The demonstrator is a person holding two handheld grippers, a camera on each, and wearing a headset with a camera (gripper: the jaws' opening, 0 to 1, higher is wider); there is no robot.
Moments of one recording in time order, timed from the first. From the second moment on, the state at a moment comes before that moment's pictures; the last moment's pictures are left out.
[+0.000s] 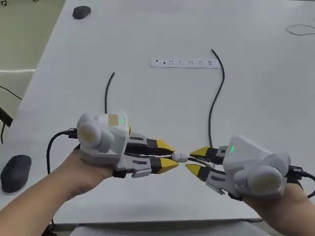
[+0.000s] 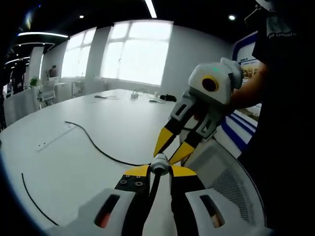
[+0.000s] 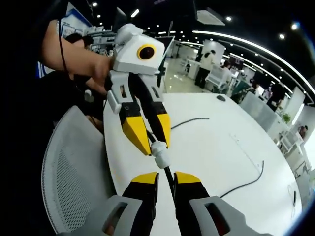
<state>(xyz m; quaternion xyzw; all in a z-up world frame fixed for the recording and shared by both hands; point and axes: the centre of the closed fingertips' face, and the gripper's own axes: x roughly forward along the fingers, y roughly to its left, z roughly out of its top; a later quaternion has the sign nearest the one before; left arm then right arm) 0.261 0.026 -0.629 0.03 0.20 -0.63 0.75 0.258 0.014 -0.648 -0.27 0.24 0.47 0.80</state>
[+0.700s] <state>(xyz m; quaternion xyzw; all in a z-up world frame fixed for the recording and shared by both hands) 0.260 0.030 -0.624 -0.01 0.18 -0.63 0.76 0.262 0.018 -0.641 -0.29 0.23 0.47 0.80</state>
